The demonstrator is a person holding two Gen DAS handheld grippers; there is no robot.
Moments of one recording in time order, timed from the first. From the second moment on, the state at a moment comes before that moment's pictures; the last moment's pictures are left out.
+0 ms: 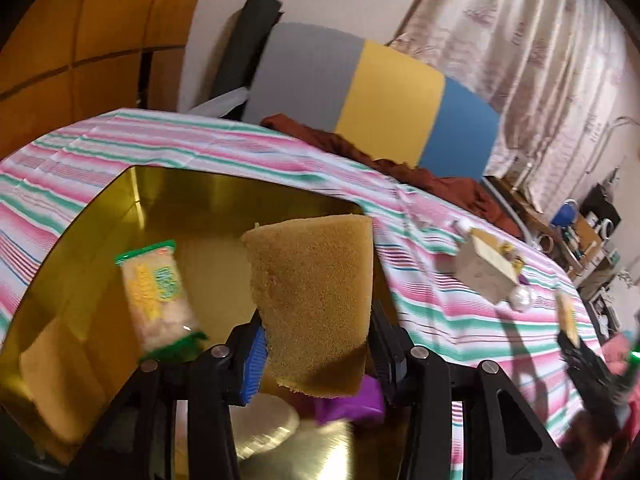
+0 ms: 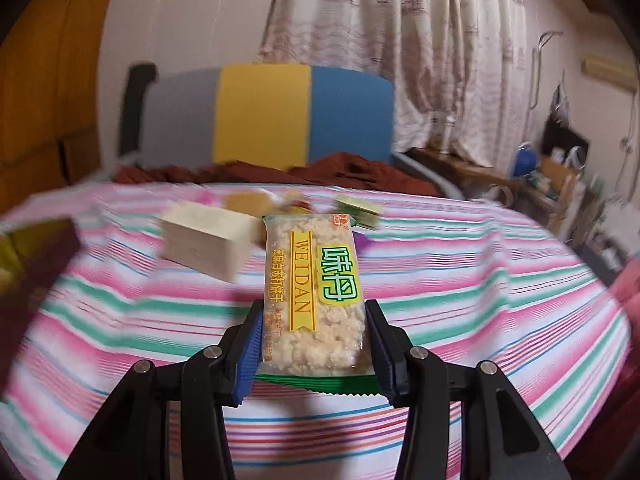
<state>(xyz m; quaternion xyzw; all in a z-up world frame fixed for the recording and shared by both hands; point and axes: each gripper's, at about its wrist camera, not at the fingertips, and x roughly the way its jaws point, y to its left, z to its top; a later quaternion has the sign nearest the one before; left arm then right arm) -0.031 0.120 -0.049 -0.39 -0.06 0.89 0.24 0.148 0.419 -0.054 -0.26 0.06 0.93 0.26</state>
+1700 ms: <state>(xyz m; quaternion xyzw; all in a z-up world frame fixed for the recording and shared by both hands) -0.045 0.021 -0.047 -0.42 -0.21 0.88 0.09 -0.008 0.252 -0.041 -0.35 0.11 0.93 0.03</state>
